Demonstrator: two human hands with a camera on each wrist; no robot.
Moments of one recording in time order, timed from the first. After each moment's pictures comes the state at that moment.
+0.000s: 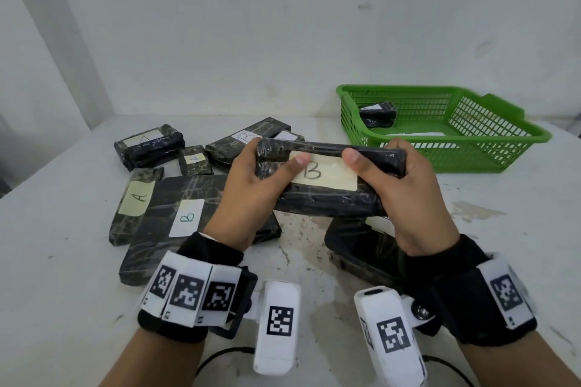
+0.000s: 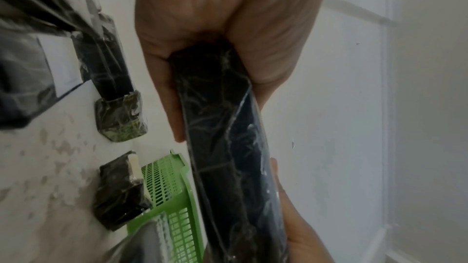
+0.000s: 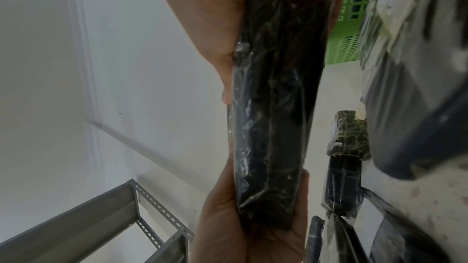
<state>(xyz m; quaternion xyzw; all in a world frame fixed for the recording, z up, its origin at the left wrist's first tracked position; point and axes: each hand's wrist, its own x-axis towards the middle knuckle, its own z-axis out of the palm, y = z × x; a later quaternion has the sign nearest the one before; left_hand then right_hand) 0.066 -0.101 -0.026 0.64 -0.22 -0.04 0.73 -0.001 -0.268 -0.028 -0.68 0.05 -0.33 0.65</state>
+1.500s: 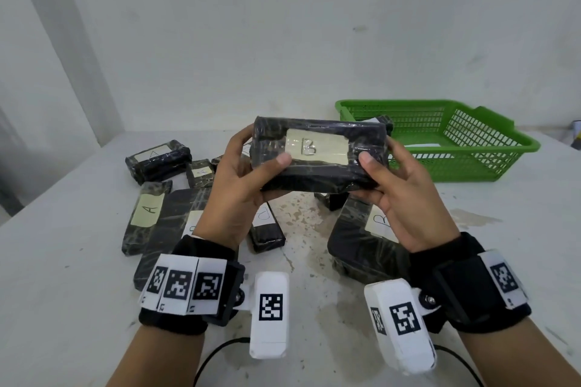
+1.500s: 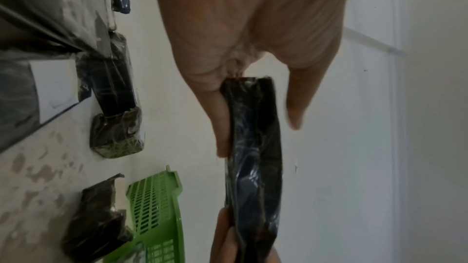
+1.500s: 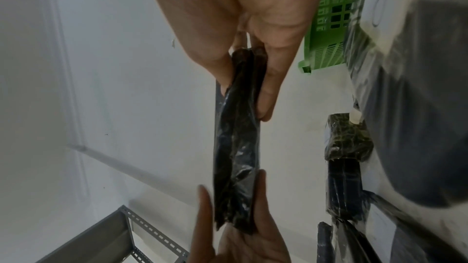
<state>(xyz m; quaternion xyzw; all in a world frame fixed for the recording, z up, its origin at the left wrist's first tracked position) 0.079 -0.085 -0.018 0.53 -0.22 -0.08 0.81 0.000 -0.275 -0.018 -0.57 0.02 -0.25 0.78</state>
